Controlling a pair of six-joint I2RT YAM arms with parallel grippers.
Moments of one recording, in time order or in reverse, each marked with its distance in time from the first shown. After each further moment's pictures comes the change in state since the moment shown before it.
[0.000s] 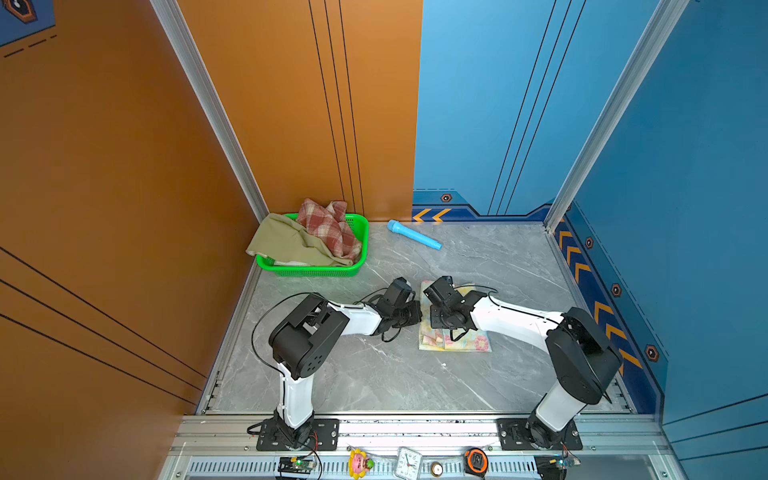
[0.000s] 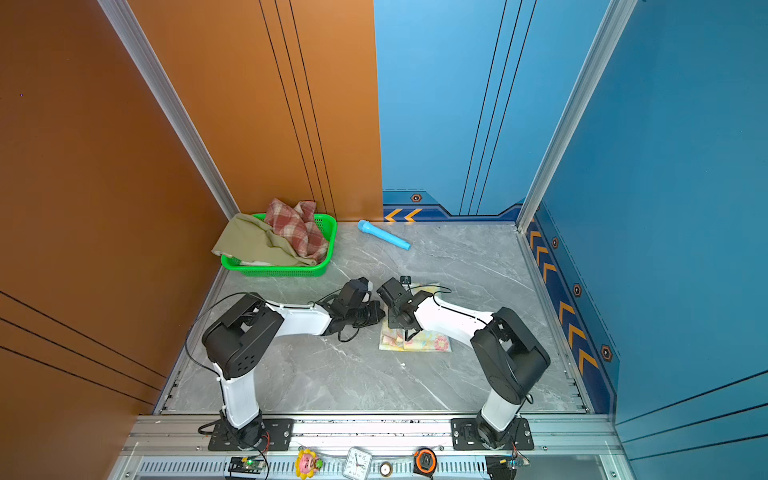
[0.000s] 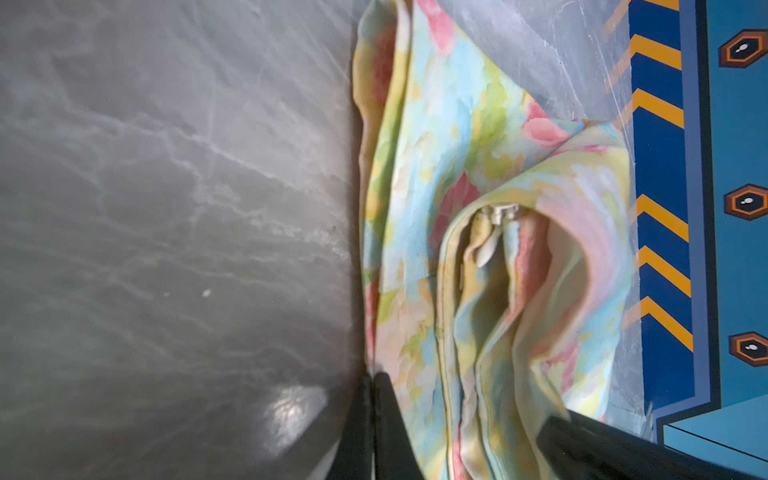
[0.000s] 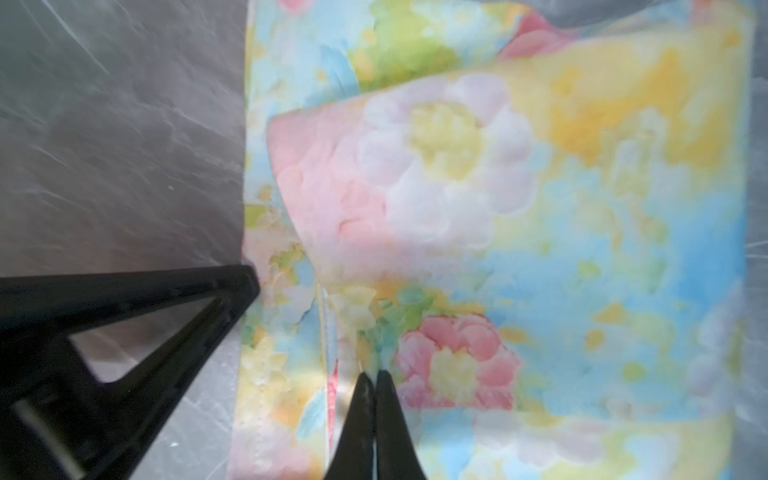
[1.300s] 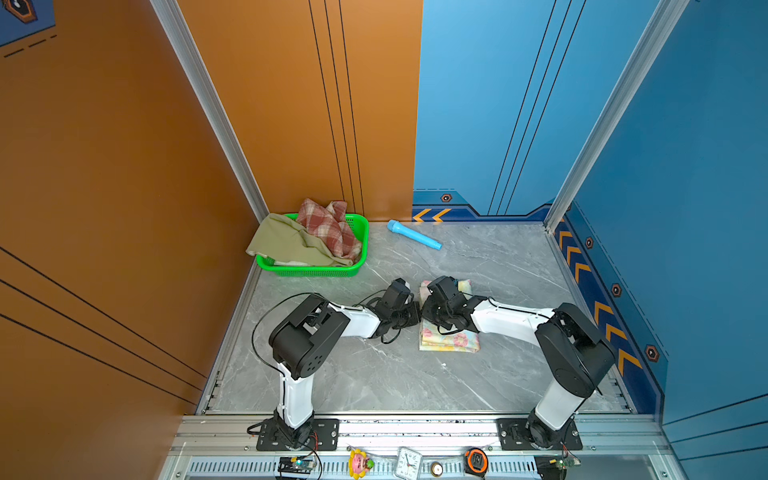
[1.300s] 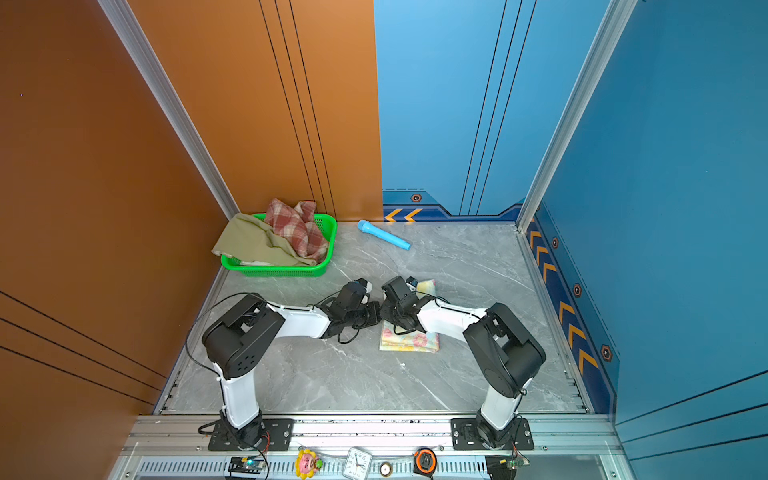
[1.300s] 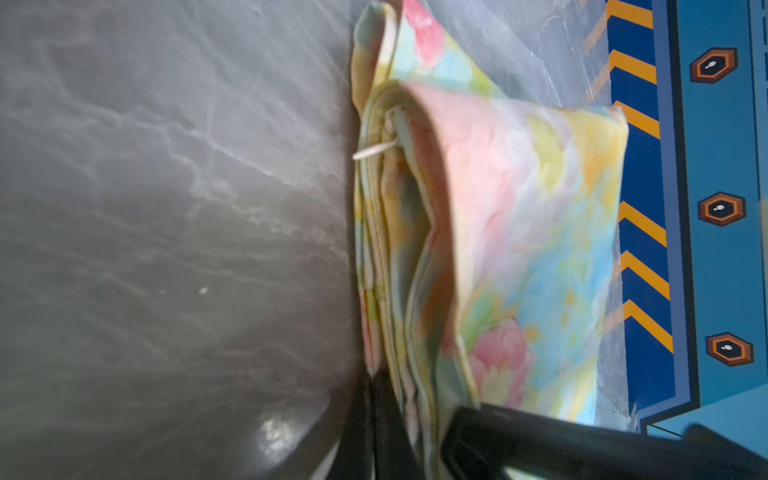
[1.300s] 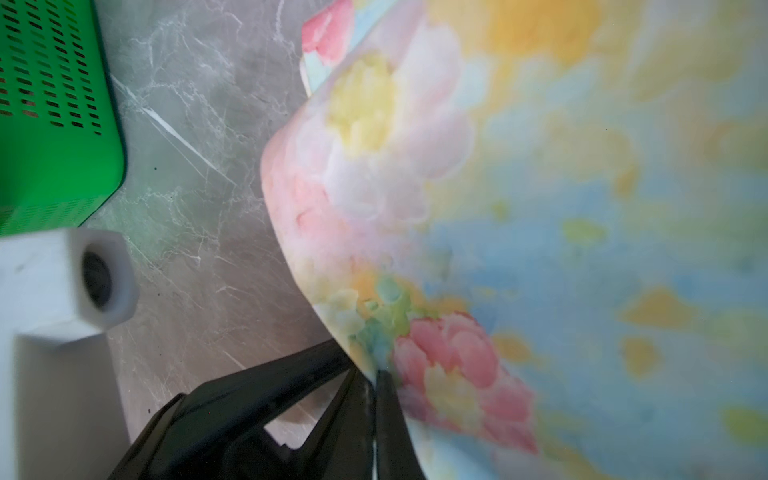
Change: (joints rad) left arm 0.000 -0.001 -0.042 0.079 0.006 -0.025; right arm -0.031 0.084 -0.087 0.353 -0.209 0.406
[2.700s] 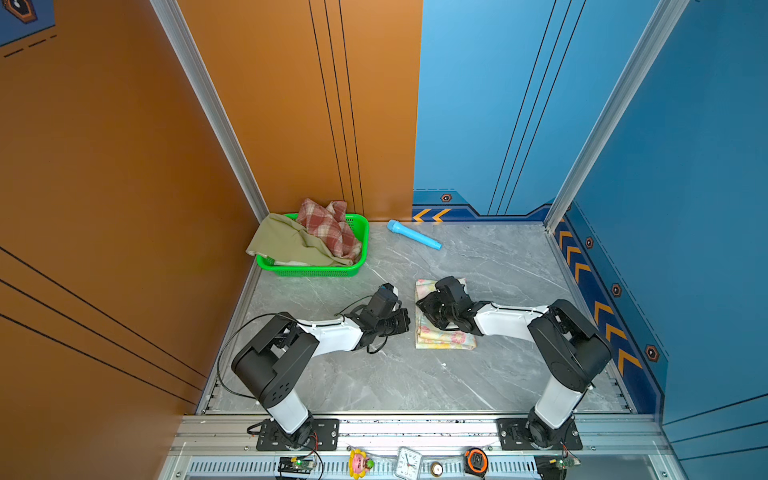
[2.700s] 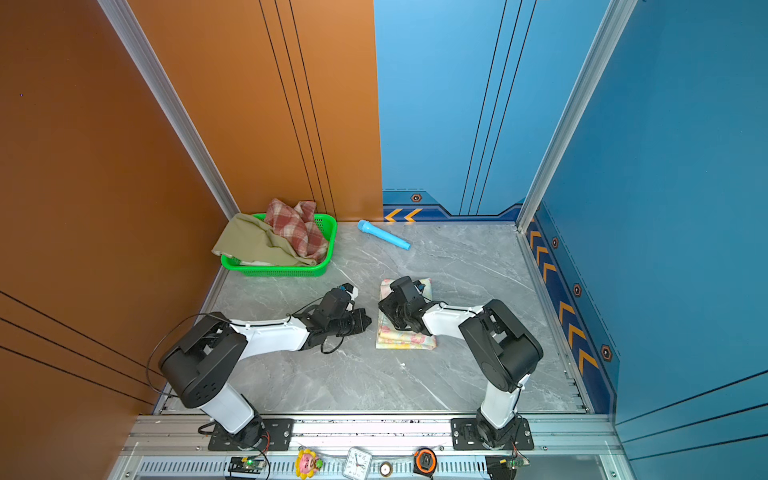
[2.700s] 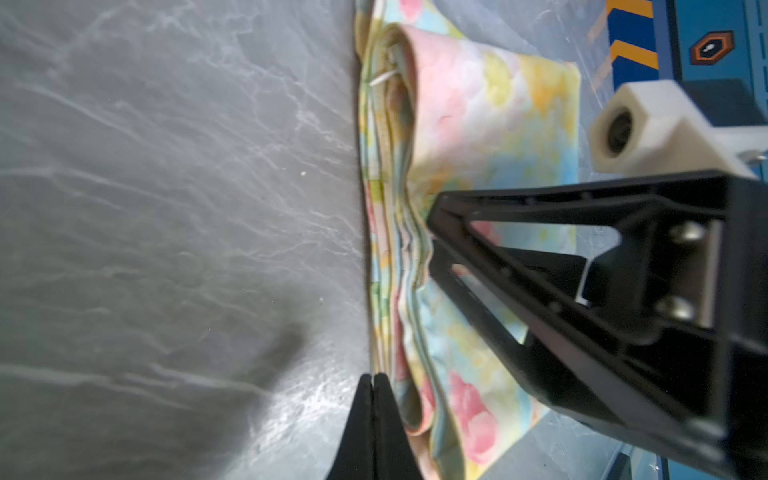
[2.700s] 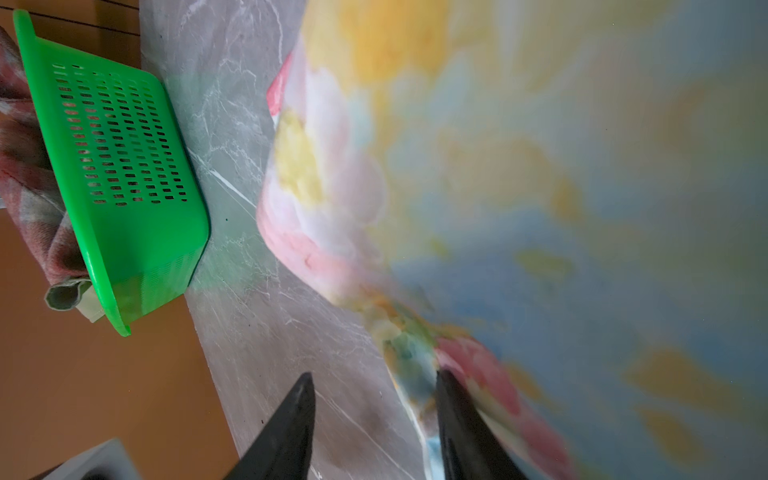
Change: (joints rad) left arm -0.008 -0.266 -0.172 -0.076 -0.045 0.050; right arm -0.048 0.027 -0.058 0.236 -0.118 0.225
